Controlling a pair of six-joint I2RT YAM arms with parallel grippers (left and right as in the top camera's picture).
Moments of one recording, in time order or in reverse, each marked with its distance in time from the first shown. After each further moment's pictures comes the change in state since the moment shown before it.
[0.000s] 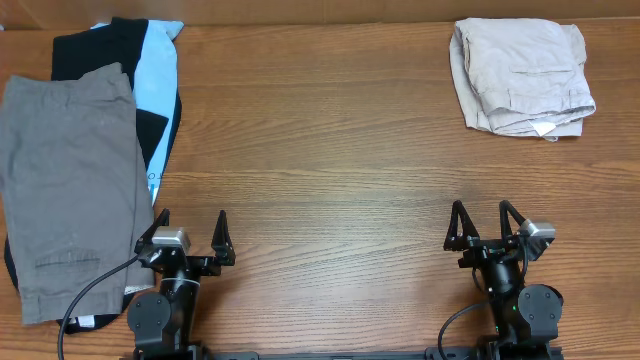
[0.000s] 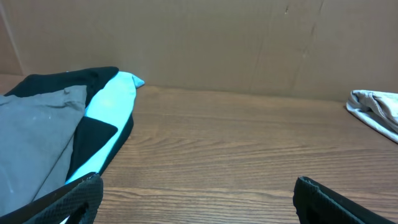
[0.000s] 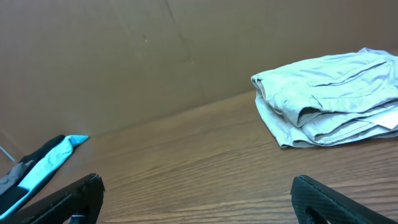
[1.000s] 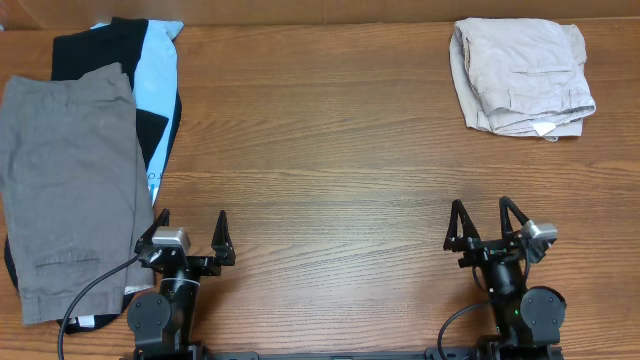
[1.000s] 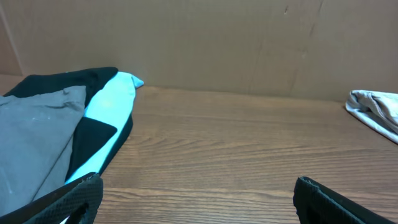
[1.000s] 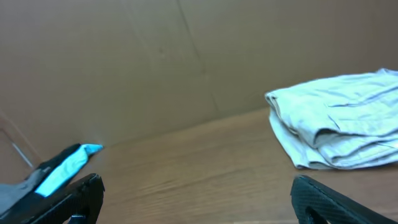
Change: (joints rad) left arm 0.000 0.000 0.000 0.002 0.003 0.000; right arm 0.000 0.000 0.000 0.078 -0.041 0.000
